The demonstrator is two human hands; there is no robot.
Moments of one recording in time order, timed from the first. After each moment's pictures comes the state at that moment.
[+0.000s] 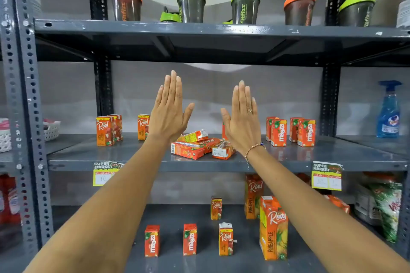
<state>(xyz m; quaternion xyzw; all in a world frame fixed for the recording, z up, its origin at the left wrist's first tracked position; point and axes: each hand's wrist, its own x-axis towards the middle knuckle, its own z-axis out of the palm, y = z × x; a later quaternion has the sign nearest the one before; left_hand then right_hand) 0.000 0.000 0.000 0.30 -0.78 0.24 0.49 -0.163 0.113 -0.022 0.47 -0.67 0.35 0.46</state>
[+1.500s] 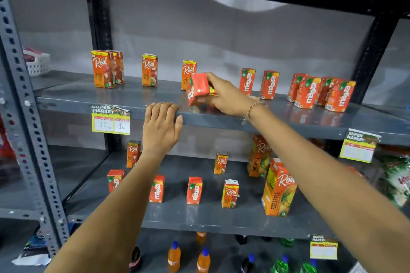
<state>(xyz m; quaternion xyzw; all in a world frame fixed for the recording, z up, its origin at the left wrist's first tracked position) 0.014 -0.074 -0.178 0.32 -0.74 0.25 0.54 -0.125 0.047 -0.045 0.73 -0.61 0.31 0.03</state>
